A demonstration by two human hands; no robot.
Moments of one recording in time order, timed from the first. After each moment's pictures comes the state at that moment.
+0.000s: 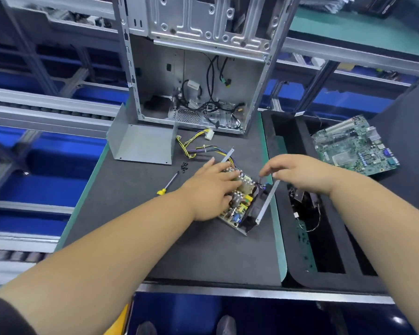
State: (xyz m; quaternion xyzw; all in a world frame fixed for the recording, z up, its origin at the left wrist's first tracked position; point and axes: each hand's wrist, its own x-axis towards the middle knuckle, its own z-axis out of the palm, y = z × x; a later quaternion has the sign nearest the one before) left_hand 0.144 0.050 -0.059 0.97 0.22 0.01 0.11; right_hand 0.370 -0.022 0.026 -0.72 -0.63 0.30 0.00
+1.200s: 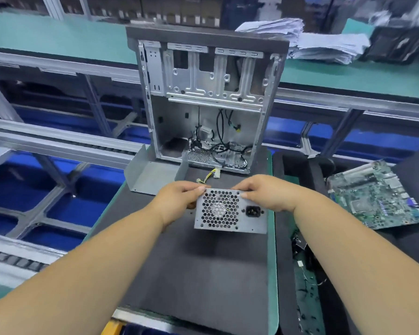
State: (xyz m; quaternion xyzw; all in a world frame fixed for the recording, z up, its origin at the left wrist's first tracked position) left_hand 0.126 0.060 -0.011 0.57 0.46 0.27 0.62; right_hand 0.363 0.030 0.039 -0.63 -0.71 0.33 0.04
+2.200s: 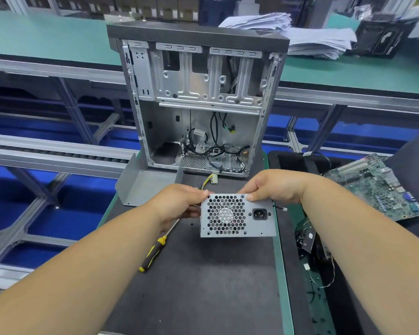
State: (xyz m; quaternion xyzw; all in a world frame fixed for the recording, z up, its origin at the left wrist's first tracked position) left_hand 0.124 0.101 0.000 0.54 0.45 0.18 0.69; right_hand 0.380 0.060 0.048 -0.61 -0.60 0.52 0.06
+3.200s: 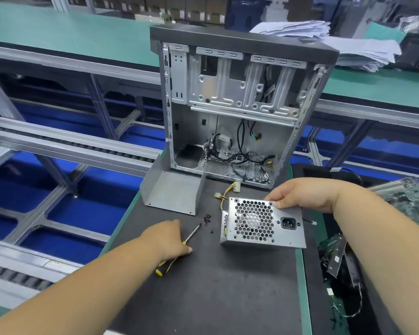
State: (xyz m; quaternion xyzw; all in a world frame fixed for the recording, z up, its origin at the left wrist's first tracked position) left_hand 0.058 0.103 -0.064 0.75 0.60 -0.16 0.23; right_hand 0.376 0.083 0.058 -0.63 -0.58 0.52 0.01
